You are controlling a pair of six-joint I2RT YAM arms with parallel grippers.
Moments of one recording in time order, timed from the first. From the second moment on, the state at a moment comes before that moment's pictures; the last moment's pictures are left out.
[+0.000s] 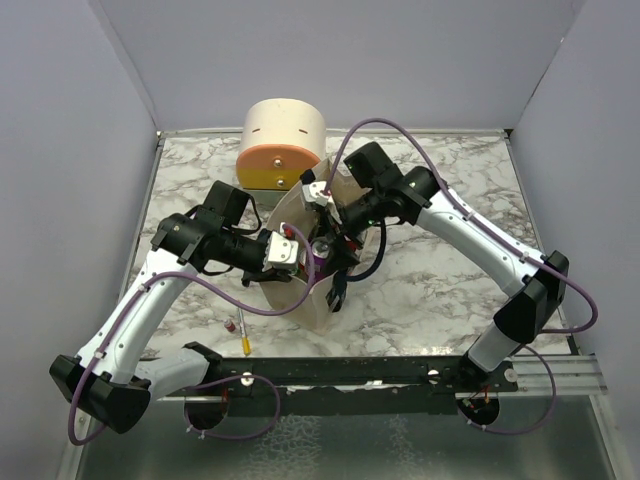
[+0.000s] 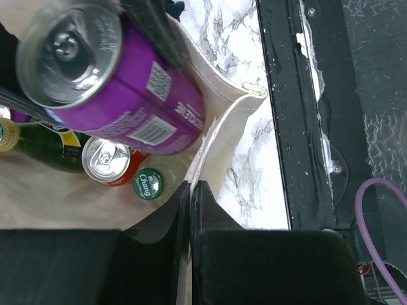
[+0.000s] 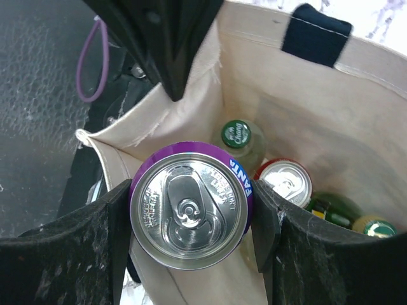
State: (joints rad) left arm -0.46 1.11 1.24 -1.21 0.86 1.03; right arm 0.77 1.65 1.68 -0.95 -0.88 -0.65
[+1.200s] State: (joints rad) left arm -0.46 1.09 1.24 -1.23 0.86 1.04; right arm 0.89 1.67 1.38 -0.66 -0.90 -0.73
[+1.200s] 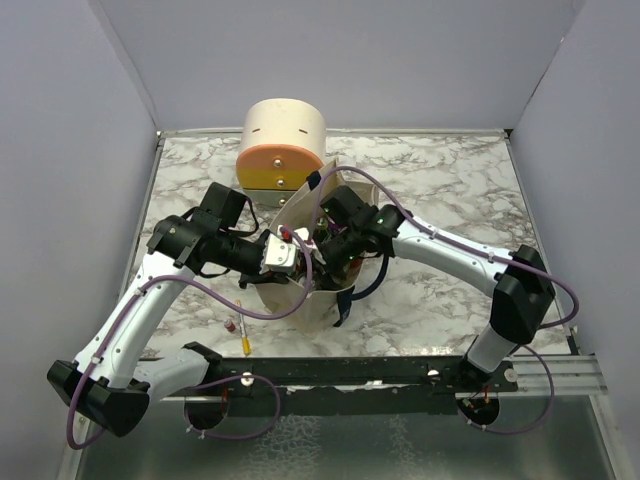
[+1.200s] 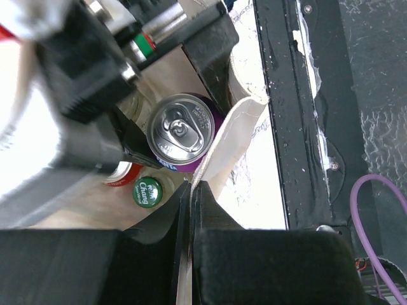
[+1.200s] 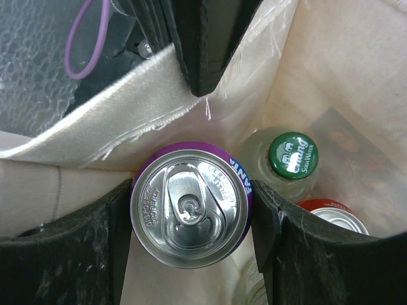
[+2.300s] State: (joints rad) left arm -0.46 1.07 1.23 -1.25 0.88 1.04; right arm 0.94 1.71 1.27 -0.57 -0.82 -0.83
